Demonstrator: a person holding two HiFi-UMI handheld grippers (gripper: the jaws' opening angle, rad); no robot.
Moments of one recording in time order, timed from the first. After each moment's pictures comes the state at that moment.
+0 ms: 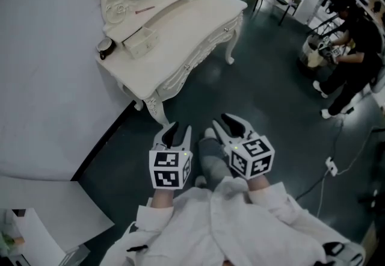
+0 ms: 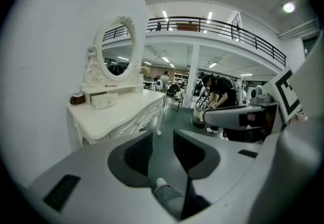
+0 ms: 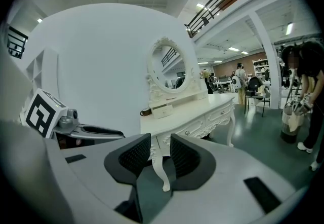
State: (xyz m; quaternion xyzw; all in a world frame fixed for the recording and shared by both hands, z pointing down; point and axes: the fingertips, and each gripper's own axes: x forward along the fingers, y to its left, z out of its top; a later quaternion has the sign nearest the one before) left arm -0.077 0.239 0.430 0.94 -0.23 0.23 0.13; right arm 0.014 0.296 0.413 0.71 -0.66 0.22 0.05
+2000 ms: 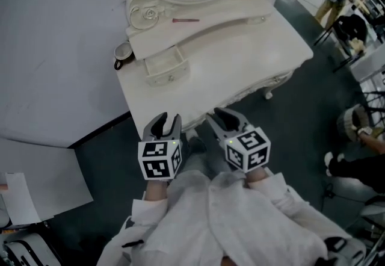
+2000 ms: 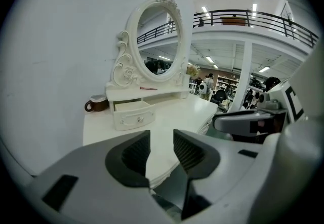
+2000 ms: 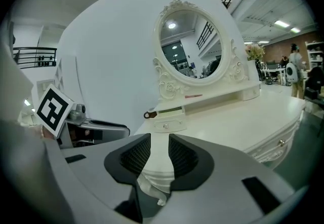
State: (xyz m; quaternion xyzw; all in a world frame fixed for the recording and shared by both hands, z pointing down) left arm 0.028 -0.043 0.439 0.84 -0.45 0.22 0.20; right arm 0.142 -0.017 0.430 0.52 -0.82 0.23 0.11
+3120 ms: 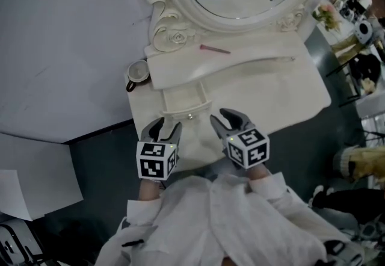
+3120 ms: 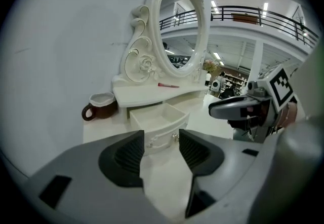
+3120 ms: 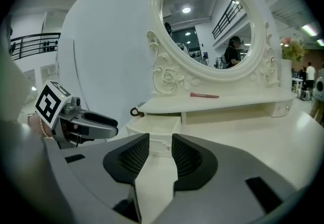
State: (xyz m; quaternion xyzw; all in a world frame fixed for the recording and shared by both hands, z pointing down) left arm -0.011 -0.189 0.473 0.82 -0.46 0.24 0.23; right arm 0.128 -0.197 0.457 0.46 -0.84 0.21 0.20
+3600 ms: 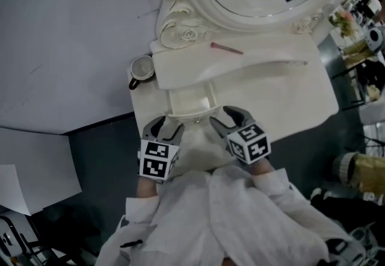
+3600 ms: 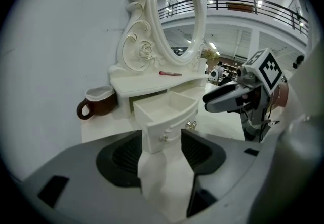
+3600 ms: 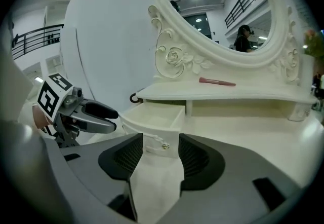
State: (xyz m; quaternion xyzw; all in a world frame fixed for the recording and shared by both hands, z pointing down) left arm -0.023 -0.206 0.512 0.82 -0.43 0.29 0.22; right arm 0.116 -0.224 0.499 0.40 -0.84 0.22 0.28
